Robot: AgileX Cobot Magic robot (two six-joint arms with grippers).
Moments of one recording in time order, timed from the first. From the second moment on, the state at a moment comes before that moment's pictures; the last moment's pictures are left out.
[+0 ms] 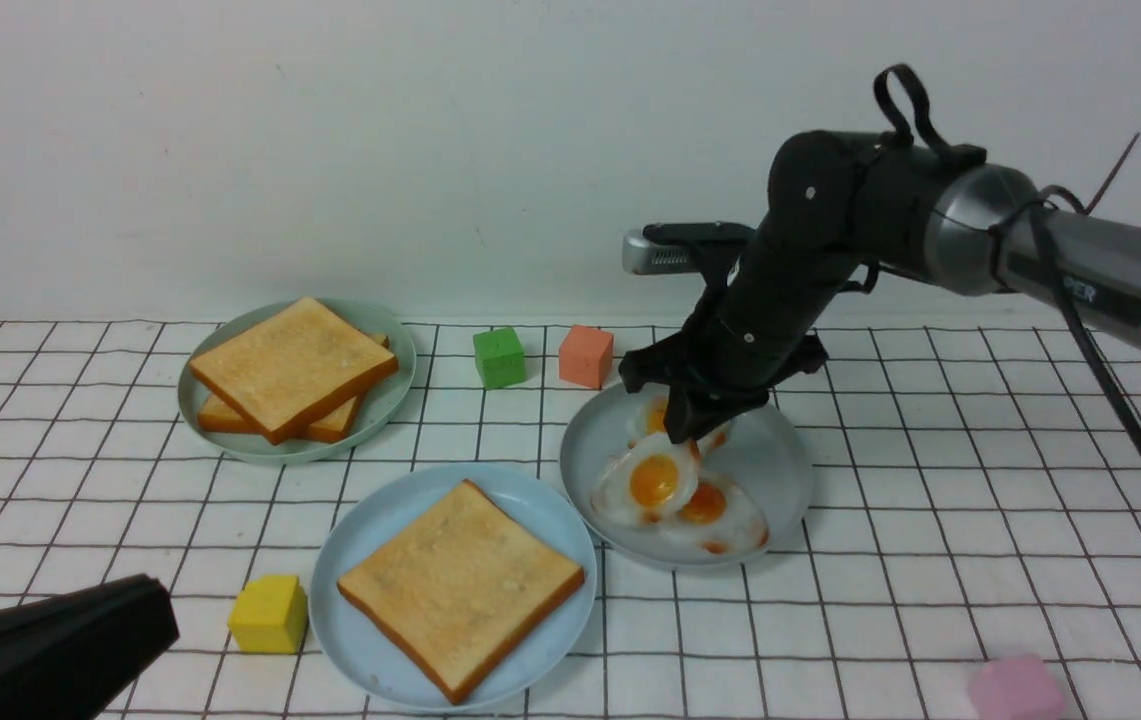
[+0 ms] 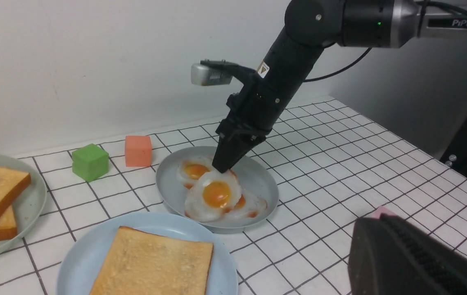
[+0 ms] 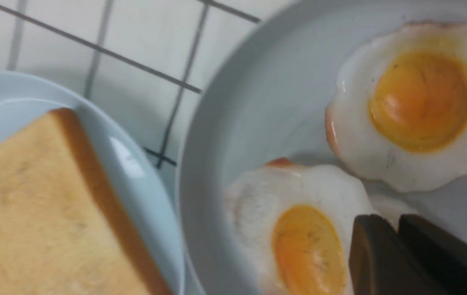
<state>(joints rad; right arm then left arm) 0.39 2.19 -1.89 0.29 0.99 -0.08 -0.68 0.35 -0.40 -0.10 0.22 -0.12</state>
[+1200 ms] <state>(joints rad) 0.52 2.11 -1.68 0.86 0.86 -0.38 -0.68 0.43 -0.40 0.38 0.37 -0.65</state>
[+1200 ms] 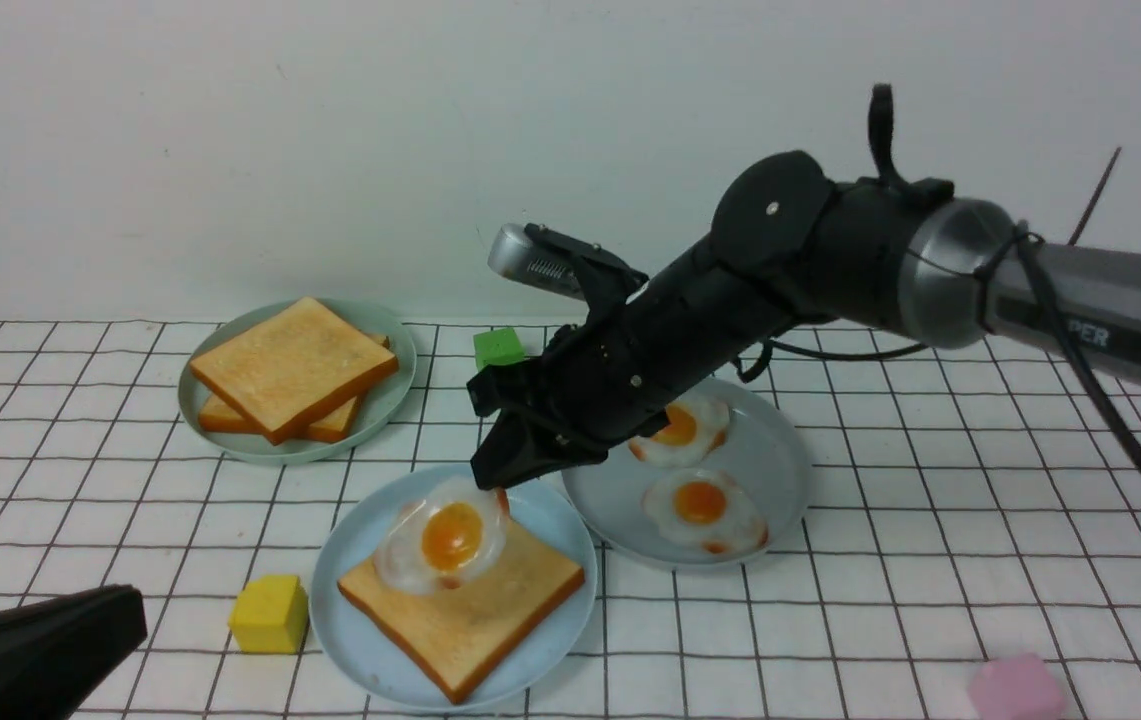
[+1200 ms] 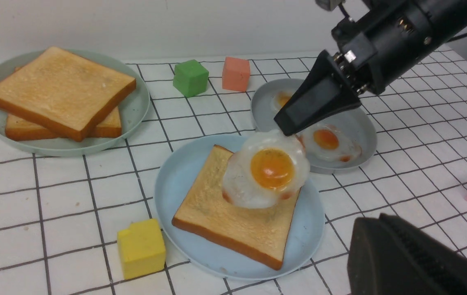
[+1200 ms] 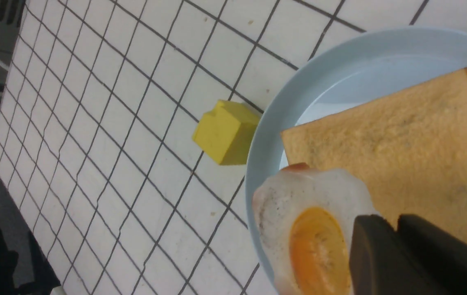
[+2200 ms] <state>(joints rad) 0.42 1.89 -1.68 0.28 1.10 -0.10 -0.68 0.47 -0.40 0.38 0.41 -0.65</state>
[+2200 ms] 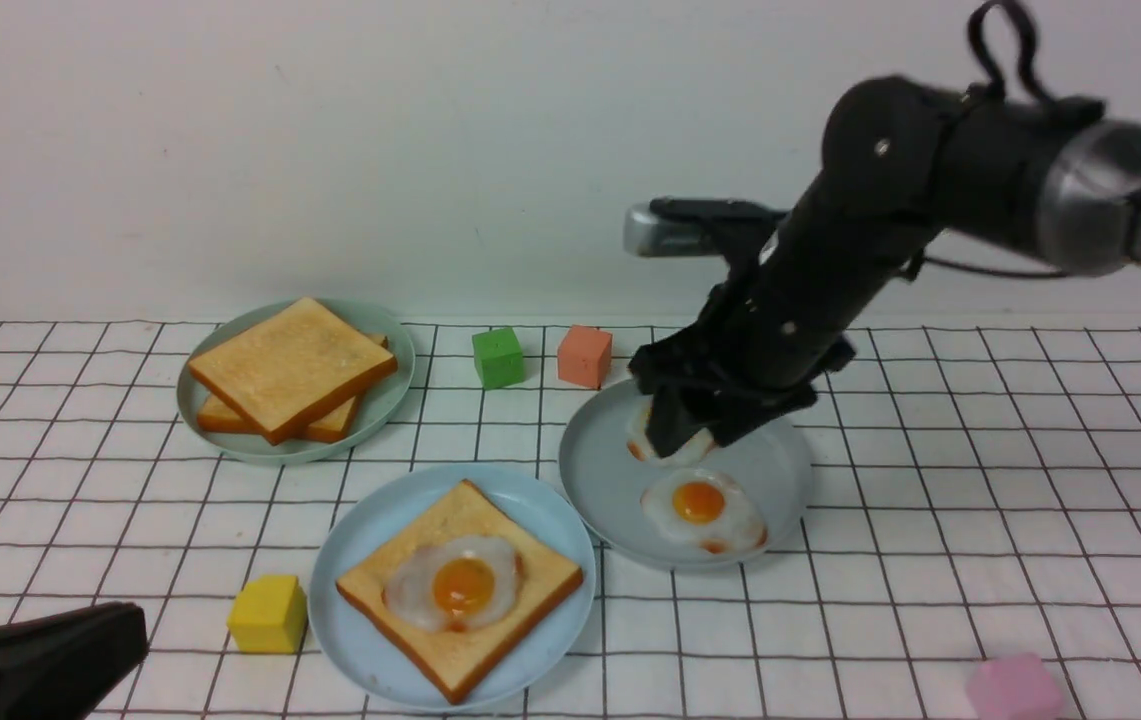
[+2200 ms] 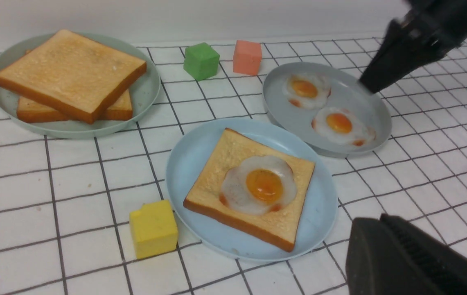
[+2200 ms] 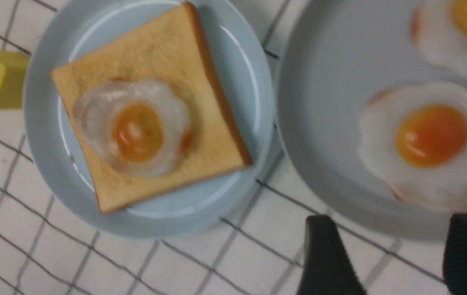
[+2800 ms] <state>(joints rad) 0.43 1.07 -1.25 0.16 1.17 0.05 -0.65 1.18 -0.87 0.29 0.65 -0.35</state>
